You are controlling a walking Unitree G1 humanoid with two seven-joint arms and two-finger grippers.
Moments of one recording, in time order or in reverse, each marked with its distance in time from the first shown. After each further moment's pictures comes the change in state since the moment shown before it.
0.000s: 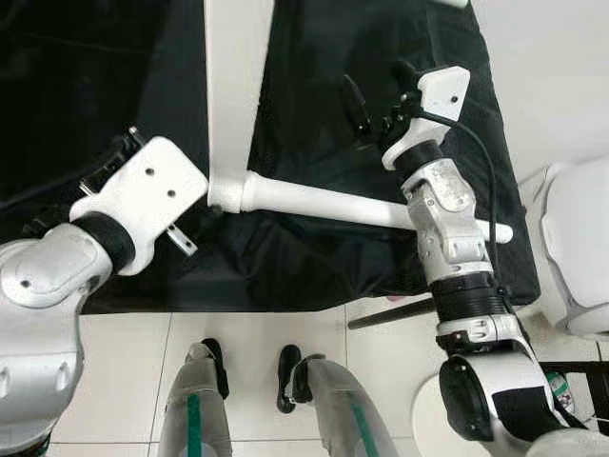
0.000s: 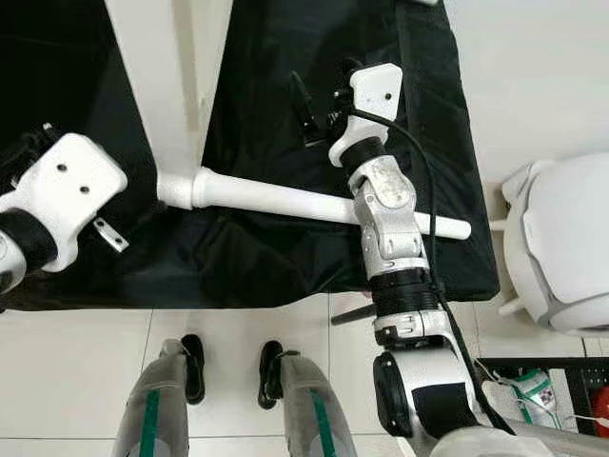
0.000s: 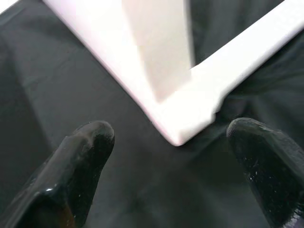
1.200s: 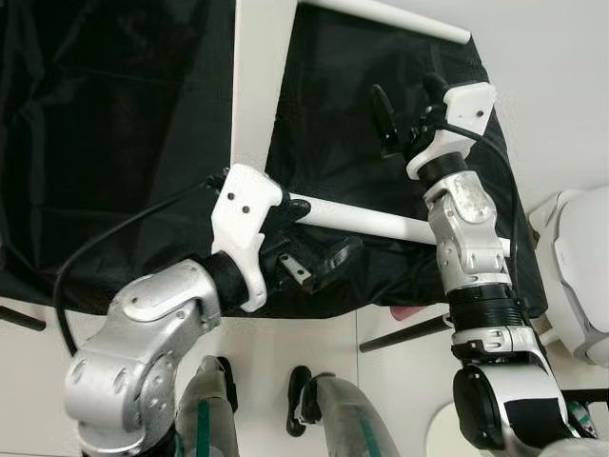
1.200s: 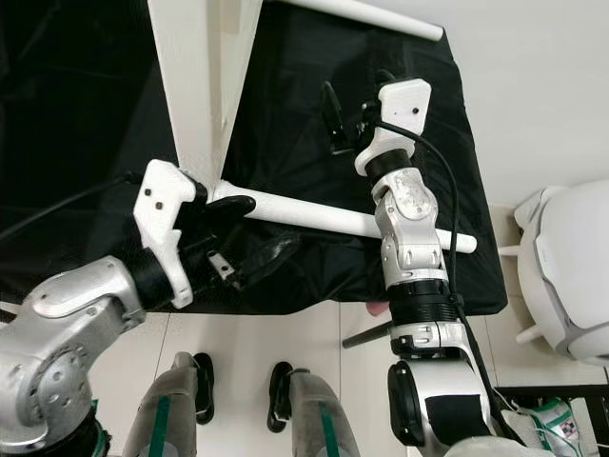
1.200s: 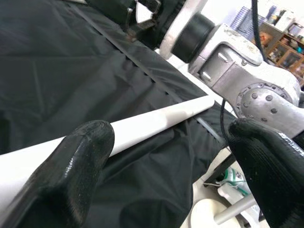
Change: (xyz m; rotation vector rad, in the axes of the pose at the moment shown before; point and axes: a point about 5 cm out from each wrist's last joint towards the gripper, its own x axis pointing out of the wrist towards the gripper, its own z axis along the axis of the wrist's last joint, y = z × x) left arm 0.048 -0.071 0.031 -0.660 -0.357 -0.371; right arm -0.019 -0.021 -0.008 -0.048 0.035 -0.119
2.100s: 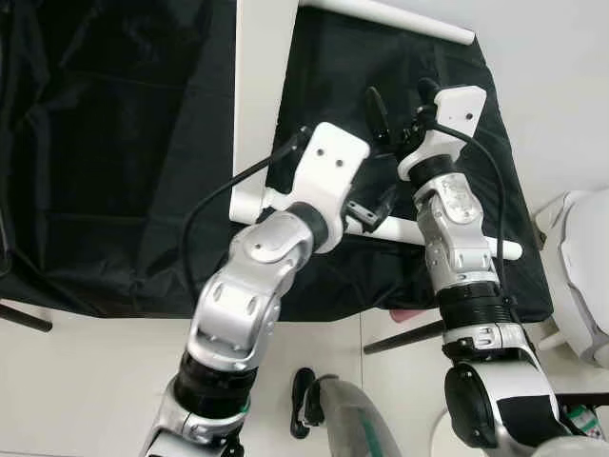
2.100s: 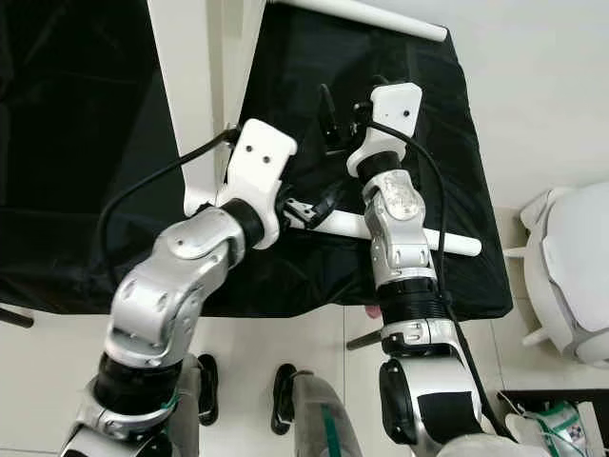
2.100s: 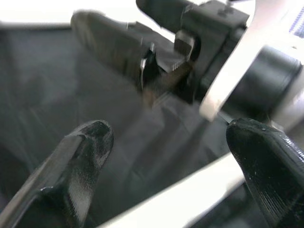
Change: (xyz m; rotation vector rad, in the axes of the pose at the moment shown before) left arm 0.092 0.010 0.009 0.173 -0.021 0.238; right arm 0.004 0.007 -0.008 0.026 0.017 -0.040
